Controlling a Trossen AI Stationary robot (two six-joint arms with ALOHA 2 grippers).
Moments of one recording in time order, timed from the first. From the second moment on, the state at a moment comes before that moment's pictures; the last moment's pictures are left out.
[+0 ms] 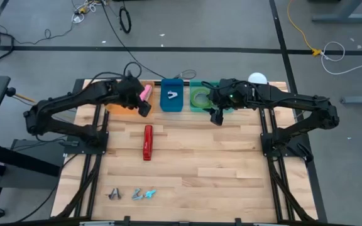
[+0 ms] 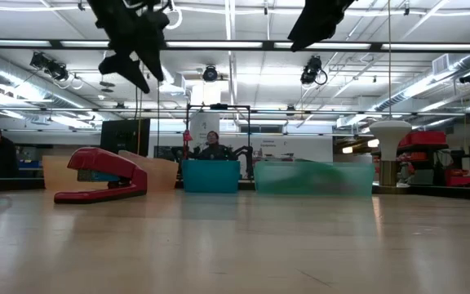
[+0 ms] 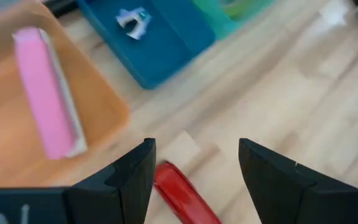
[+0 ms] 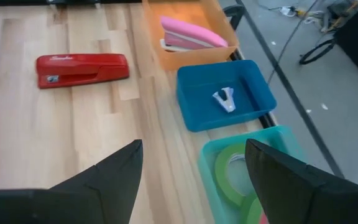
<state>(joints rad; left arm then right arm) 0.40 1.17 1.11 -0.87 -0.05 -0.52 -0.16 1.34 1.37 -0.76 0.16 -0.06</state>
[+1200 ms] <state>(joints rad) 0.09 1.48 1.11 -1.04 -0.08 -1.10 -0.16 1.34 1.37 -0.76 0.14 -0.06</state>
